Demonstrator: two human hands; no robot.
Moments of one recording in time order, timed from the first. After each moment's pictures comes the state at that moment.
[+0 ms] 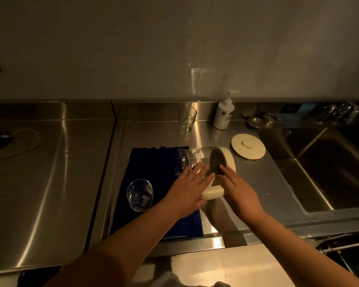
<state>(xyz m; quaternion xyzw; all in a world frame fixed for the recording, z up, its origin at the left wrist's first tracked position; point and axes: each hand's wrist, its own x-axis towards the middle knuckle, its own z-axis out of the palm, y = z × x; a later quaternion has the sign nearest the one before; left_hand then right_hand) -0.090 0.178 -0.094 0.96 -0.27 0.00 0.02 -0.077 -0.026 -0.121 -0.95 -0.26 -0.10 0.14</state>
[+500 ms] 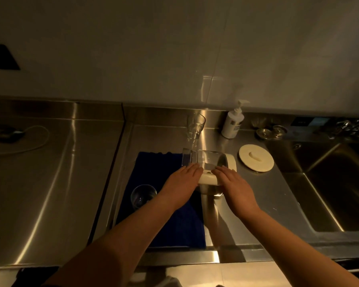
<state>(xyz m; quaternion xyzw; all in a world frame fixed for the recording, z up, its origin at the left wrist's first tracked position) -0.066 0.201 -0.075 0.98 -0.18 0.02 0.10 -0.049 0.008 -0.094 -0.95 -0.27 -0.11 0.13</state>
